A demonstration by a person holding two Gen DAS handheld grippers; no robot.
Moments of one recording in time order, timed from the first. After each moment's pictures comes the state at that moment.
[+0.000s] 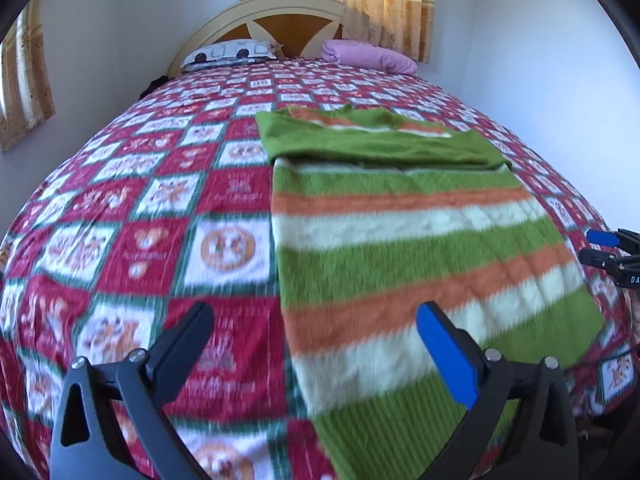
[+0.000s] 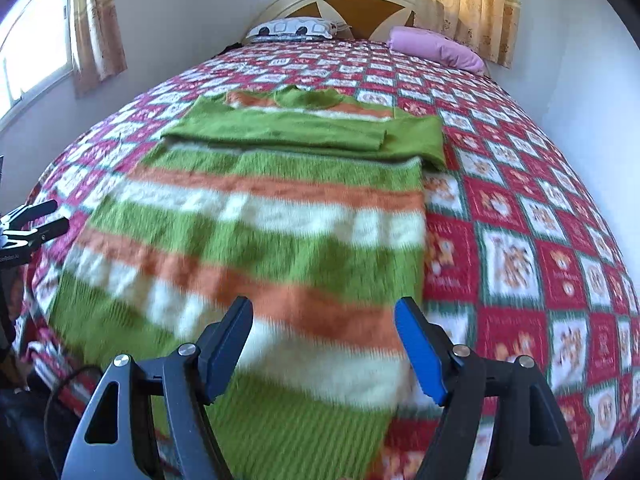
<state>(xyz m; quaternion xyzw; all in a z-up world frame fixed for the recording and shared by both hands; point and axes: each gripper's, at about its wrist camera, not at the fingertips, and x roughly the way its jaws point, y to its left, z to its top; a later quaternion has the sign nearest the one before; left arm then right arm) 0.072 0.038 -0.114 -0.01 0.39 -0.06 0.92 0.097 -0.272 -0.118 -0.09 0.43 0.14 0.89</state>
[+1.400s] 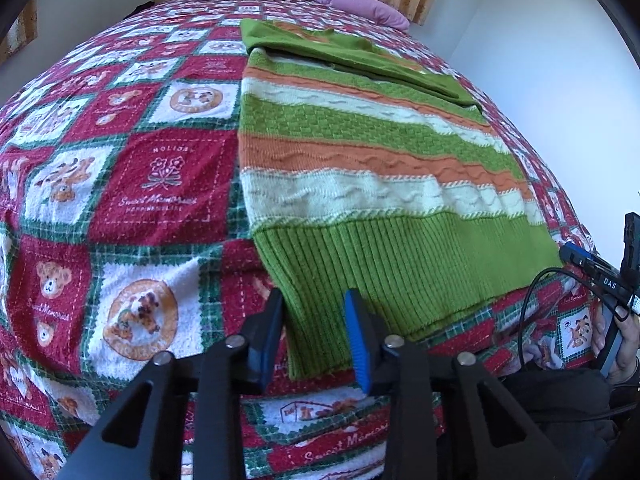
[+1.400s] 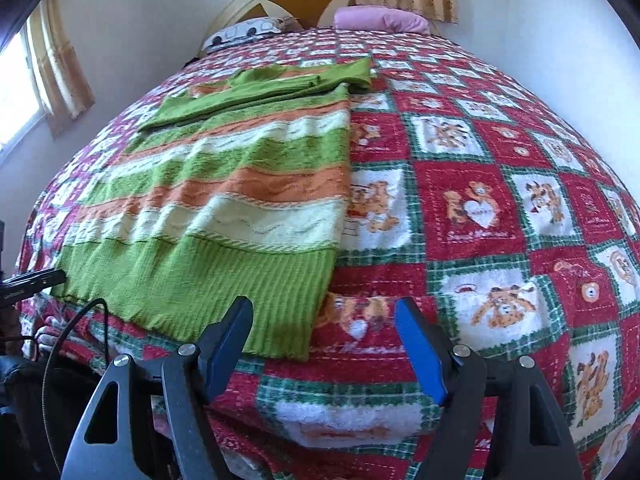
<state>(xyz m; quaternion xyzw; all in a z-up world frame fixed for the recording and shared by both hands) 0.014 0.033 -0.157 -0.09 0.49 -0.12 0.86 0.024 -0.334 -0.152 0.00 0.44 0.11 0.89</state>
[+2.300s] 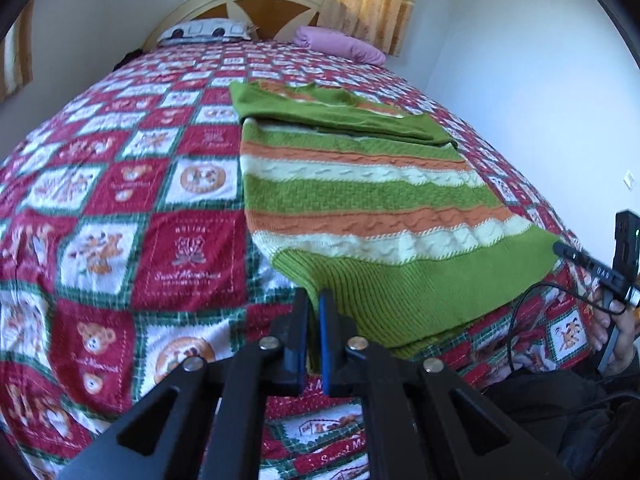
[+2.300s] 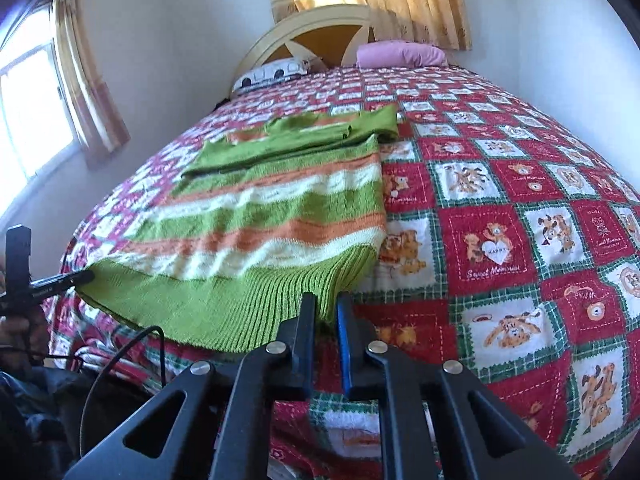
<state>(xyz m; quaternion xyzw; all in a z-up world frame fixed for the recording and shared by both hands) 0.009 0.046 -0.113 -0.06 0.41 -0.14 0.90 0.006 -0.340 -0.118 0.06 0.36 0.15 0.92</state>
